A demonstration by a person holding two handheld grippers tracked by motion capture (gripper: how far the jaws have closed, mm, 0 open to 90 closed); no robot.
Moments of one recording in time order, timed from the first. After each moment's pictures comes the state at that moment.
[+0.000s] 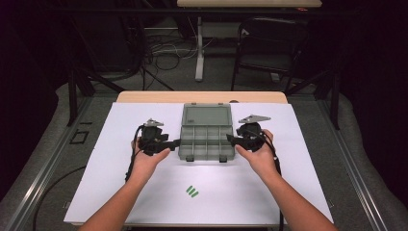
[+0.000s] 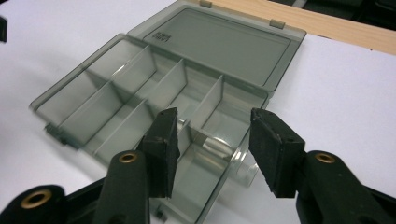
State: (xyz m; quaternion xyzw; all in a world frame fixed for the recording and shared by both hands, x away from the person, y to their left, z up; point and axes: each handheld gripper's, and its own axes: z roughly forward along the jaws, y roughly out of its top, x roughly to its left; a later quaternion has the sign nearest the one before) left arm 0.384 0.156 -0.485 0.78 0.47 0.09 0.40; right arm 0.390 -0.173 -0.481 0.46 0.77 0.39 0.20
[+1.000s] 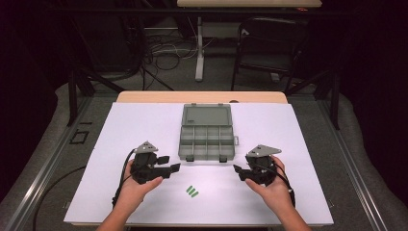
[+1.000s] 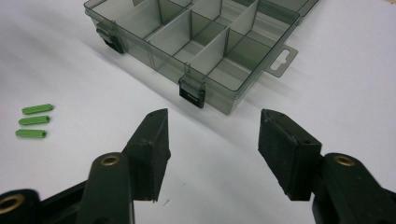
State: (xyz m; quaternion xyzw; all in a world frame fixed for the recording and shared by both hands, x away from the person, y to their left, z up) left arm 0.313 0.162 -0.496 0.80 0.42 0.05 0.43; right arm 0.304 -0.192 -0.500 0.42 0.81 0.37 0.19
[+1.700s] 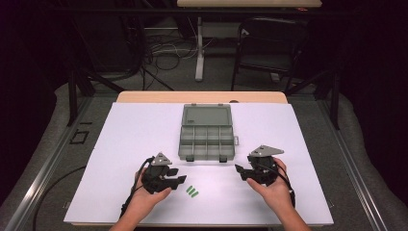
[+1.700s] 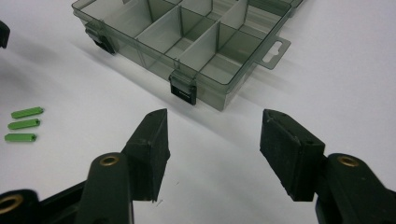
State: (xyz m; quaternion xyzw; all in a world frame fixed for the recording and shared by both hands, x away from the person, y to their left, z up) left arm 0.301 0.135 -0.521 0.84 0.39 0.06 0.37; right arm 0.307 -0.199 -0.507 0.43 0.80 0.38 0.19
